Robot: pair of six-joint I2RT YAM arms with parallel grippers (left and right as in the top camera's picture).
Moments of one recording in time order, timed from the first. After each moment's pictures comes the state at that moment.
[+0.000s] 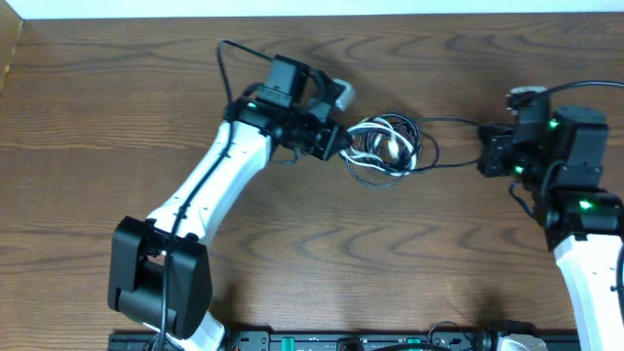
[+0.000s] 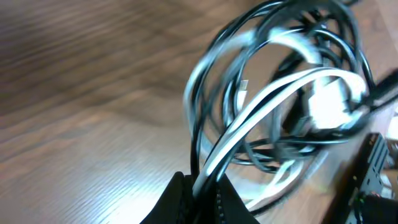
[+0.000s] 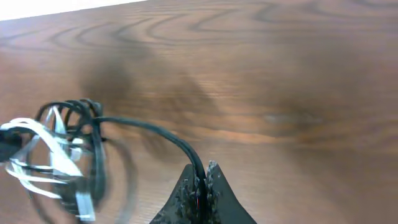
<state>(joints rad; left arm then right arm) -0.36 1.76 1.38 -0.69 0.61 0.03 -0.08 1.13 0.95 -0.52 -0.29 0.08</state>
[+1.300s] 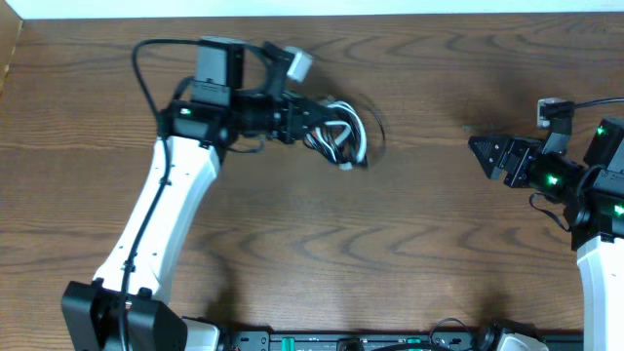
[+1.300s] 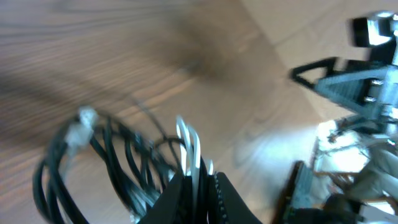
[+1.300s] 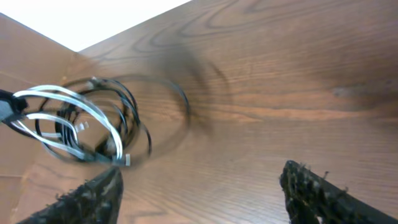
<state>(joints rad) -0.23 1.56 1.38 -0.63 0.89 -0.05 -0.27 1.12 0.95 -0.61 -0.75 0.13</state>
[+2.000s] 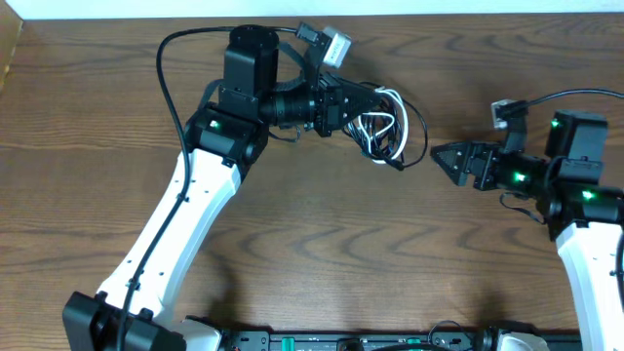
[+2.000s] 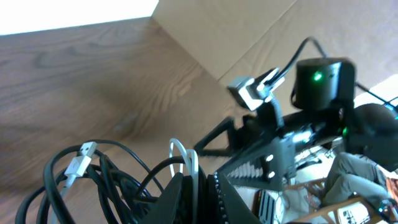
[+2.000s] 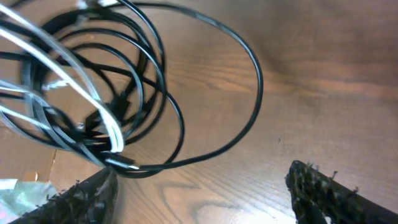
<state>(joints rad) -0.37 1.52 1.38 -0.27 0.94 -0.32 -0.09 1.19 0.95 -0.63 -0.77 0.18</state>
